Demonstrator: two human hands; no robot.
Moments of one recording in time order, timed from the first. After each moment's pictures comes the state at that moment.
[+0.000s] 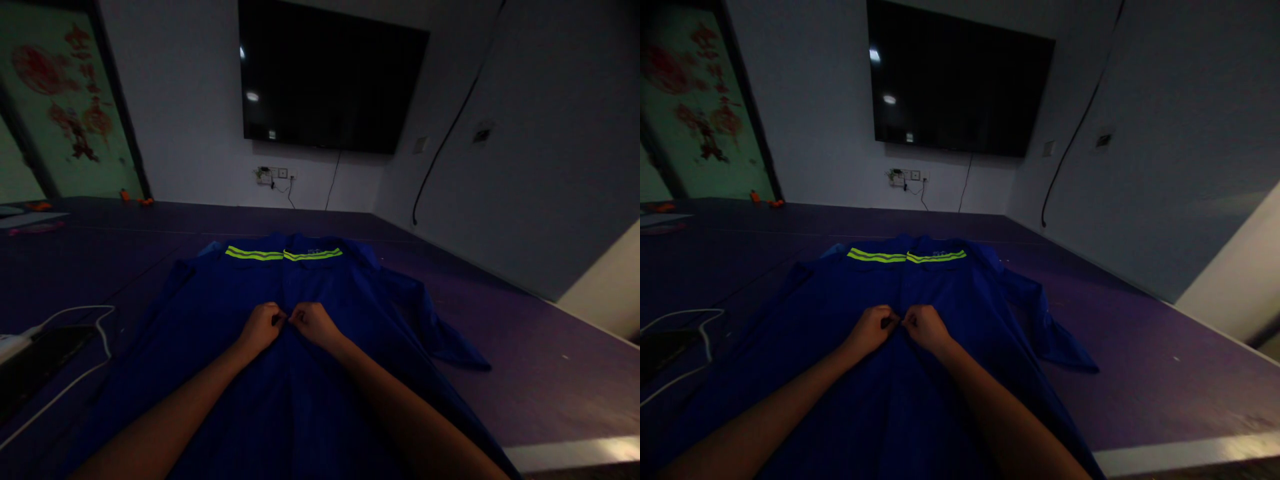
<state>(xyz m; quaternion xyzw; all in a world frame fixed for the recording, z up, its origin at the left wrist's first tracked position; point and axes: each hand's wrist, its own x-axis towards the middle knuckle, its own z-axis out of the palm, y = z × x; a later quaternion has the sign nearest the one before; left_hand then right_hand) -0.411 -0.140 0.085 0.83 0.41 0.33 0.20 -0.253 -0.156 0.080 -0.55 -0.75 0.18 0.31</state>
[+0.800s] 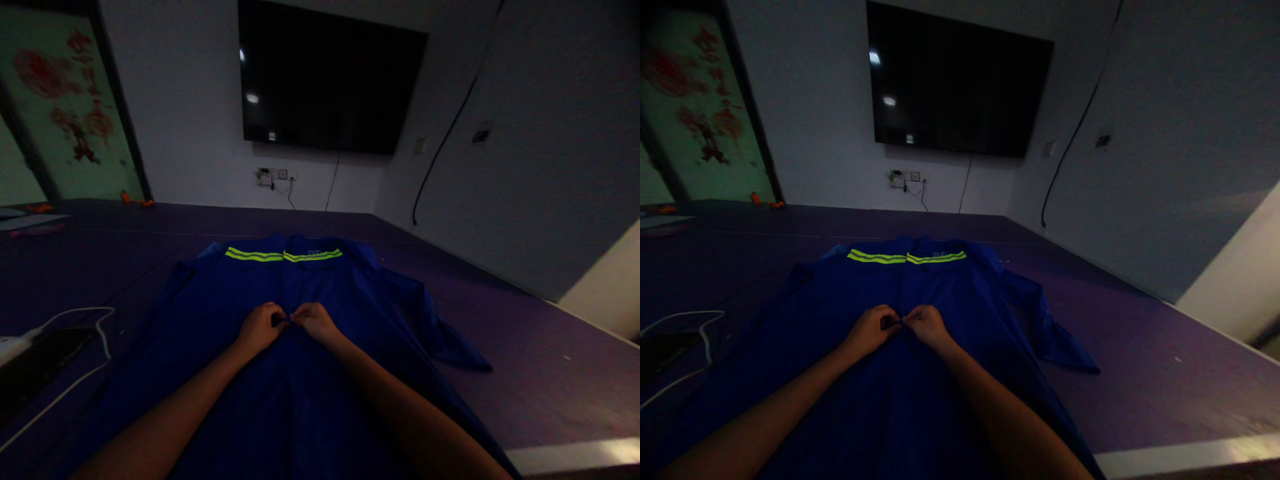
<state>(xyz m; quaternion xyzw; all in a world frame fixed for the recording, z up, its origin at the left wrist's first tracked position) -0.414 -0.139 0.087 0.82 0.45 0.28 0.21 -0.257 -0.145 0.071 -0.62 -0.60 0.34 0.37</state>
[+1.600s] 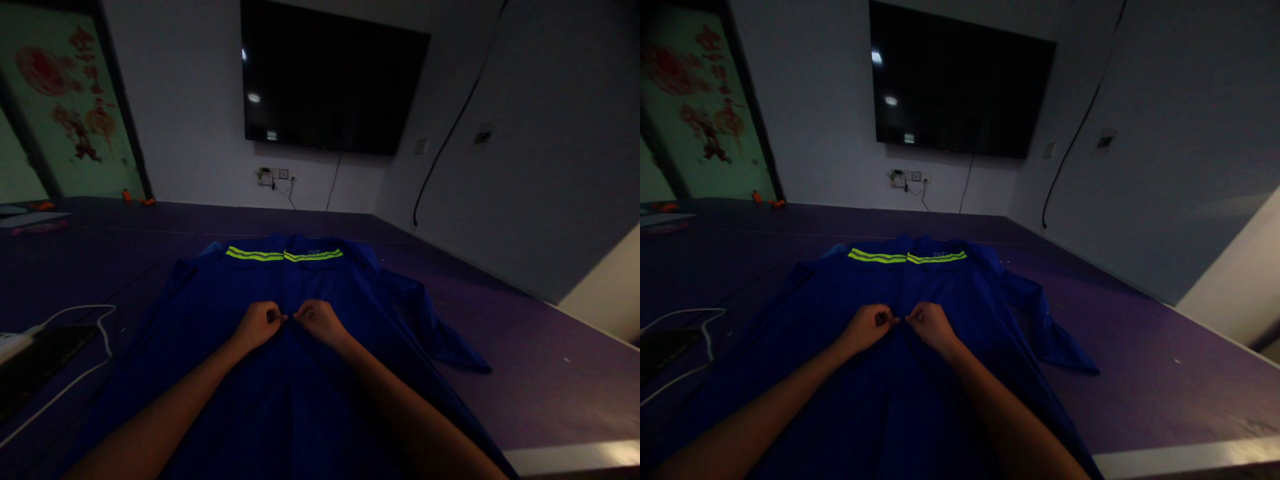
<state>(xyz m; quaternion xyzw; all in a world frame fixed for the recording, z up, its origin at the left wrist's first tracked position) -0.419 -0.140 0.099 0.78 0.45 0.30 0.30 -0.250 -0.168 0.102 -0.62 -0.66 0.28 0.33</state>
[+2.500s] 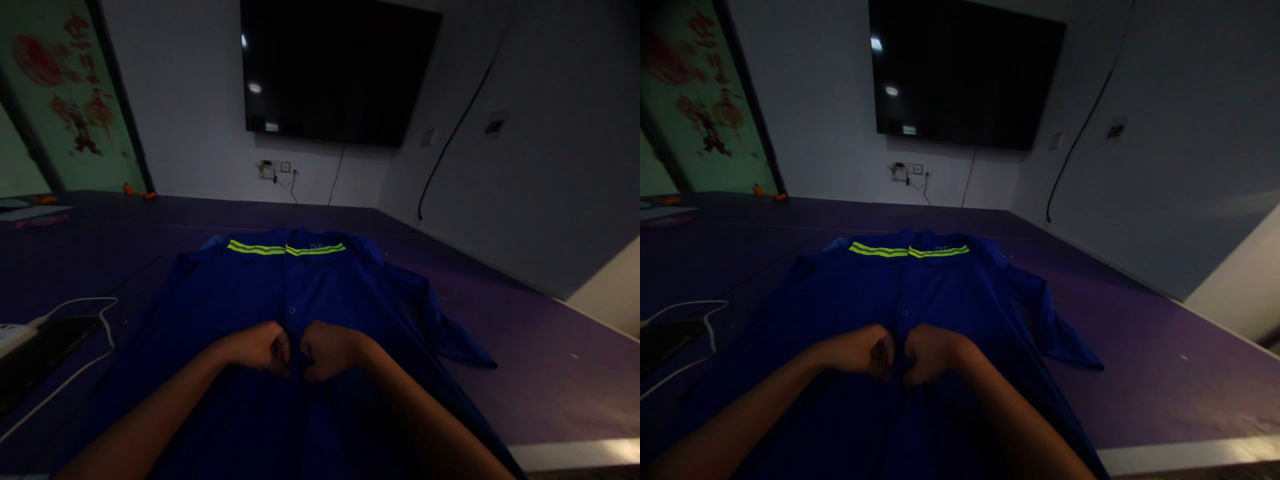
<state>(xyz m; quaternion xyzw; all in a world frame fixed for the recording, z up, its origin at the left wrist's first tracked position) -0.433 -0.176 0.125 0.79 0.34 -0.02 0.51 -0.249 -0.214 0.136 -0.44 -0.85 0.30 -0.02</state>
